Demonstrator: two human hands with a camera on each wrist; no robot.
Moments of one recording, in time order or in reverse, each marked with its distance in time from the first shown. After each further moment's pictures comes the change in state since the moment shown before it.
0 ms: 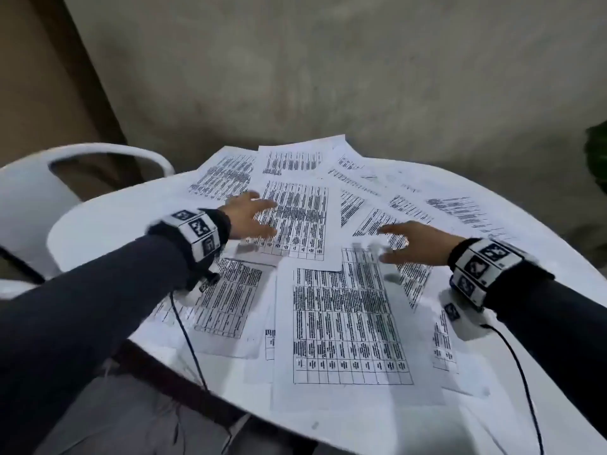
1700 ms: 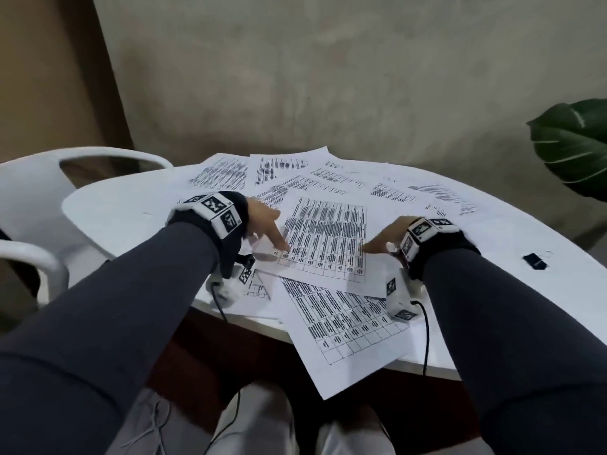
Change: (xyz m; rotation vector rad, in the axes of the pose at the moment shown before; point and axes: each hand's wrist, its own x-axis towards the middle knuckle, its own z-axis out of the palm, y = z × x) left_hand -0.077 0.017 0.066 -0.147 -0.149 -0.078; right_hand -0.064 -0.033 0.084 -0.169 0.189 0.224
